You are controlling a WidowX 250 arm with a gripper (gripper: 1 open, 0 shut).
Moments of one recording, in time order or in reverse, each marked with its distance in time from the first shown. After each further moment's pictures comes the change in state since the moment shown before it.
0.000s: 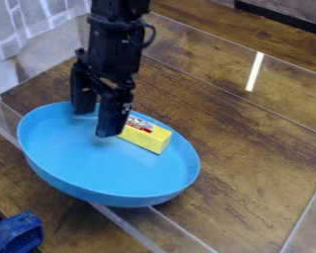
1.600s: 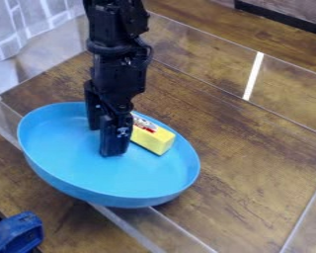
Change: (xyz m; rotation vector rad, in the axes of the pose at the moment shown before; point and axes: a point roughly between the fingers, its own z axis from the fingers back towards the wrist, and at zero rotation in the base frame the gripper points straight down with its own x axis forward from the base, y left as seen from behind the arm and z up) arm 0.006 -0.002 -0.018 0.054 -0.136 -0.230
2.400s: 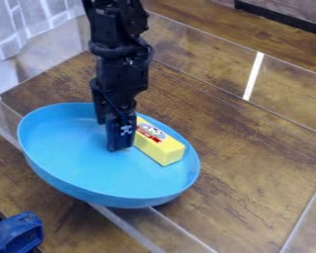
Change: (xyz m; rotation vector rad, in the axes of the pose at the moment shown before) arm 0.012 0.012 -0.007 0.047 -0.059 -0.046
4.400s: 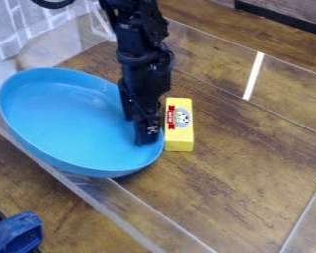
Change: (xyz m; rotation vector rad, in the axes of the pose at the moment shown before) arm 0.047 0.001 -0.020 0.011 -0.116 -0.050
